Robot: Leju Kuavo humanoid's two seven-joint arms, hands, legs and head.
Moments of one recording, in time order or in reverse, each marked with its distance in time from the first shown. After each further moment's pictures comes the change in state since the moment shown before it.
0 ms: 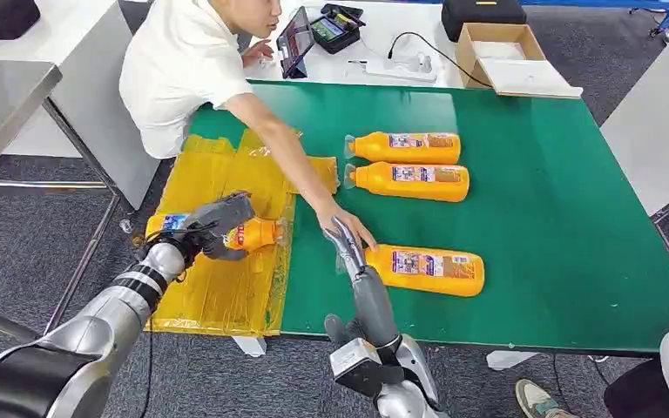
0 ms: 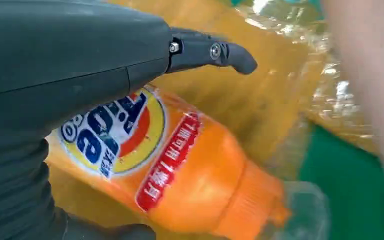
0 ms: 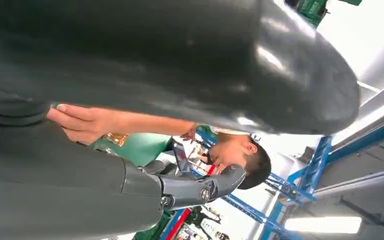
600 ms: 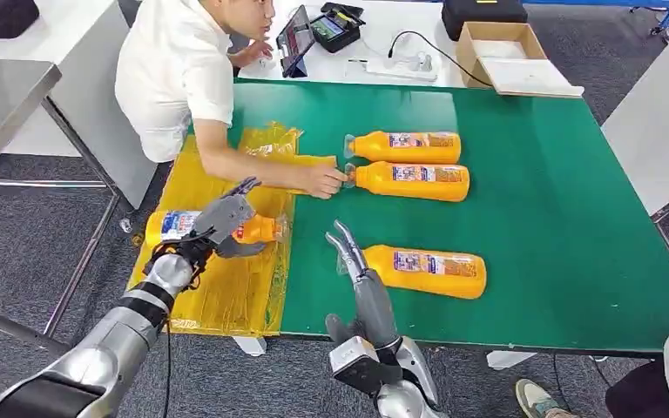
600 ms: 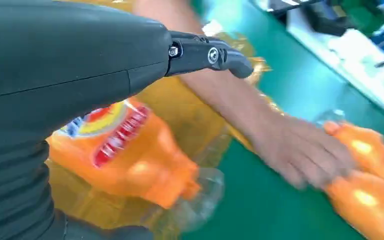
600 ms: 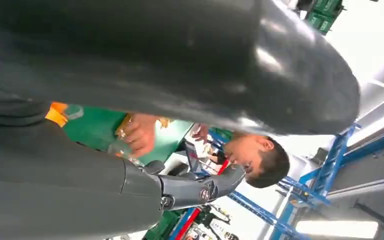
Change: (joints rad) left arm 0.146 -0.010 -0.091 -0.292 0.211 0.113 -0.055; right arm -0.002 -0.002 -0.002 0.045 0.004 -0.022 -0.002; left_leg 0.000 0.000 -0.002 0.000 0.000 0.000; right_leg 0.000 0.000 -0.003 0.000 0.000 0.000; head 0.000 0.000
